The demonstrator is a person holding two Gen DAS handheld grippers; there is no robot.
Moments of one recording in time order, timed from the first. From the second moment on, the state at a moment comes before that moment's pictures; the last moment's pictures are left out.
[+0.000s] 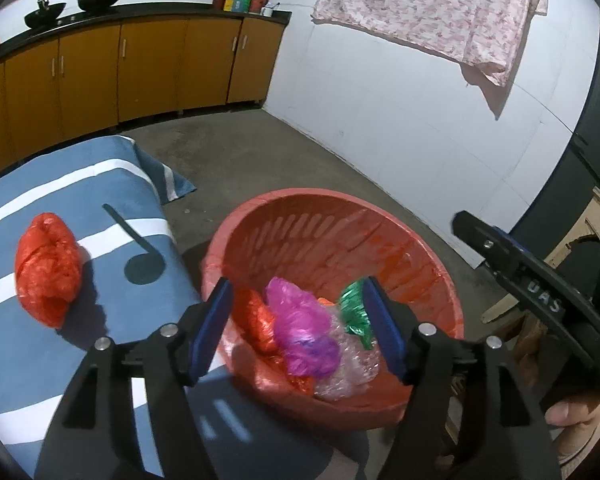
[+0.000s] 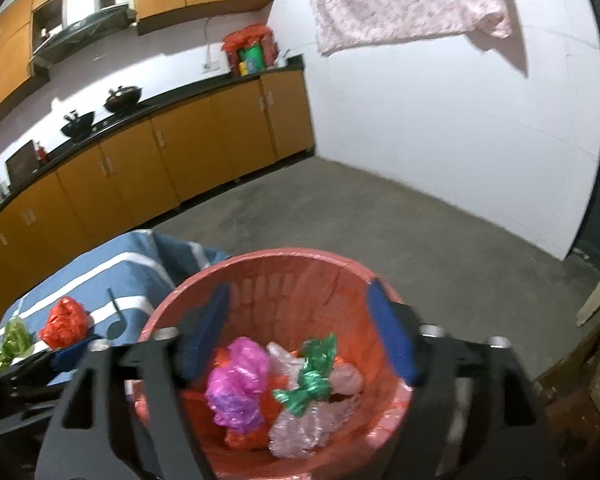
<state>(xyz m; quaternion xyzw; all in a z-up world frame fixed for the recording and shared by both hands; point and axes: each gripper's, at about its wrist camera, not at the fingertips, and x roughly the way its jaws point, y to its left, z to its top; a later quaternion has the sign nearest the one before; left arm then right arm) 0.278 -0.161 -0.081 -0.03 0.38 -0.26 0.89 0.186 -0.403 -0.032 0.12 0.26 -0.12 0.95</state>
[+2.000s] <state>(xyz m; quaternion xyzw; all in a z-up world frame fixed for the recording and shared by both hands) 0.318 0.232 -0.128 -0.04 0.44 0.01 0.90 0.305 -0.106 -0.085 -0.07 0.39 0.10 0.91</state>
